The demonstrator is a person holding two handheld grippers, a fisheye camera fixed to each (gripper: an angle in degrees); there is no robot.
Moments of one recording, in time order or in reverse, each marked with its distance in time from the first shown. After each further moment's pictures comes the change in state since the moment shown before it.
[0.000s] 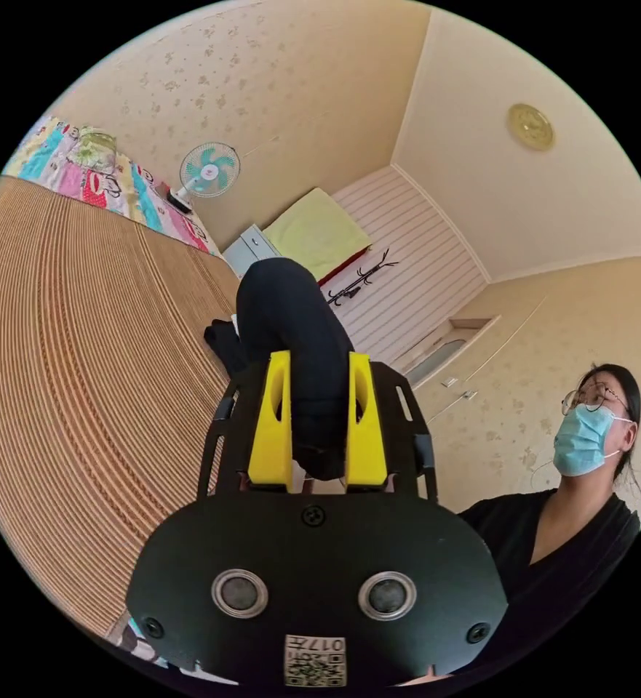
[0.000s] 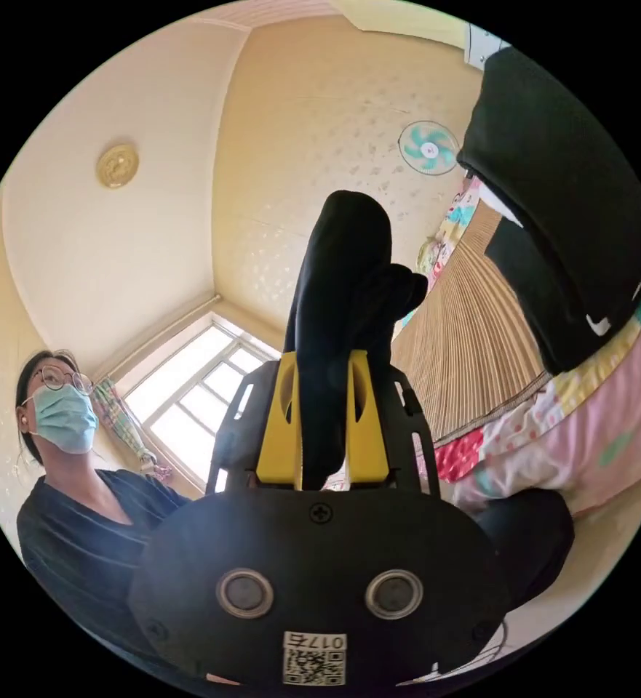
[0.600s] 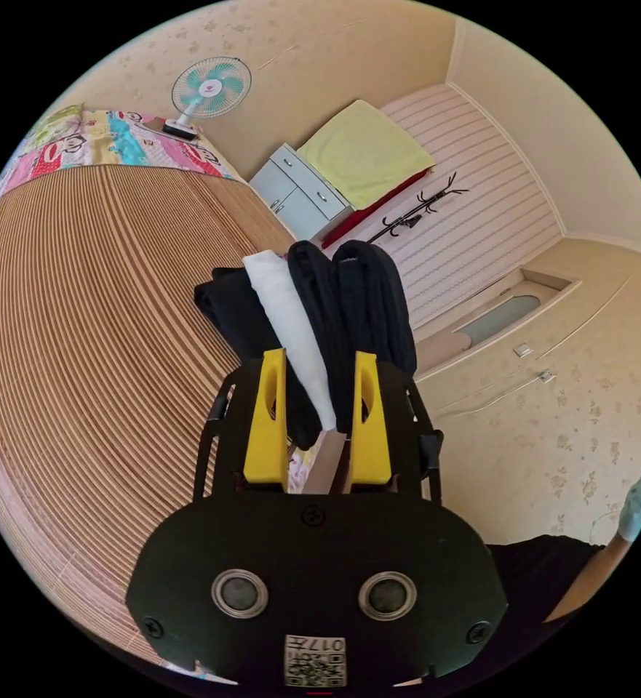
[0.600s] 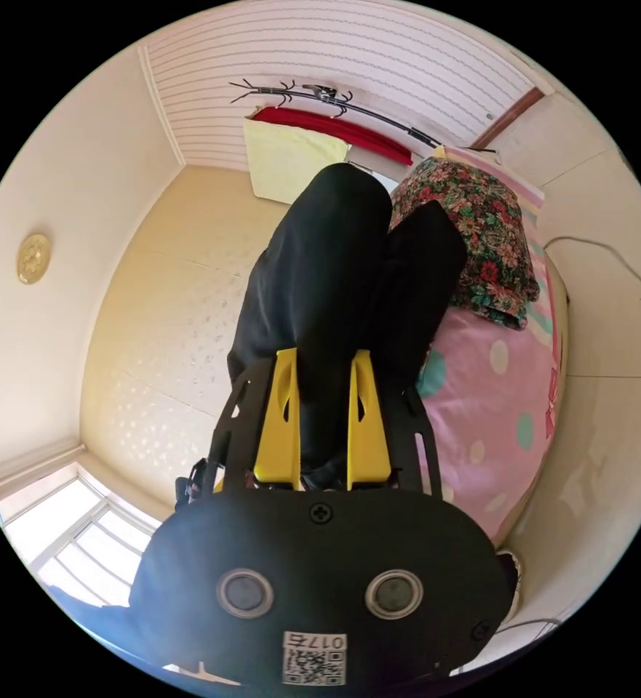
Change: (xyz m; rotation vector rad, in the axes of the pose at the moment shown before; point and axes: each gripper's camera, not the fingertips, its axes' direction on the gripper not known) left arm -0.050 -0.011 0.277 -0.293 -0.238 -0.071; right arm 0.070 -0.032 -0.114 0.591 0.582 0.164
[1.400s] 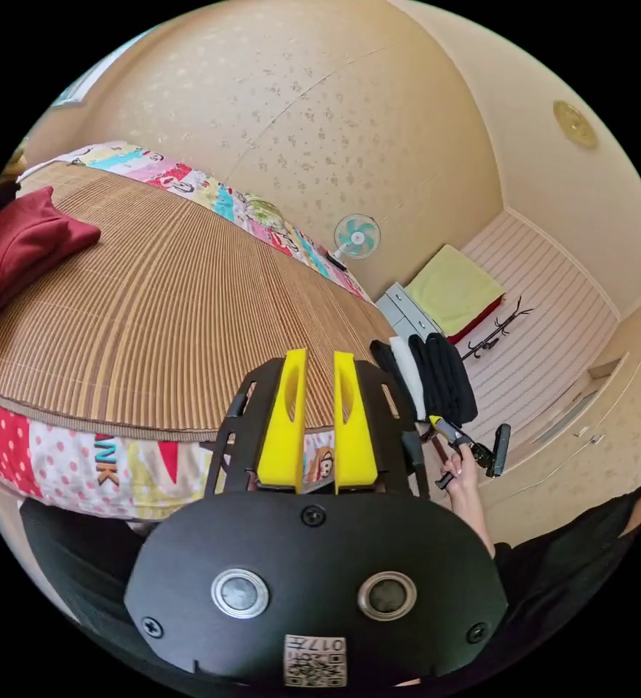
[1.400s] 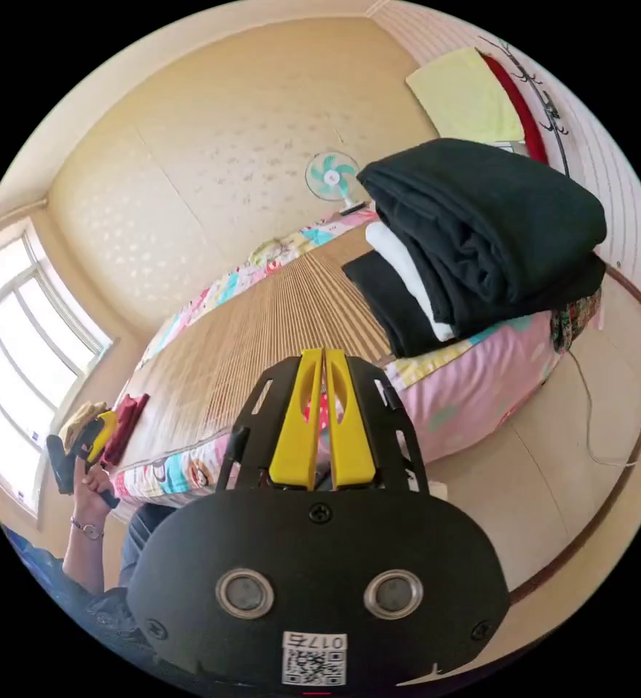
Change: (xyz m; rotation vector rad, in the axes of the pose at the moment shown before) left arm 0.041 0.308 -0.297 0.559 -0.441 -0.223; right arm -0.155 0.264 0.131 -0.600 0.389 -0.700
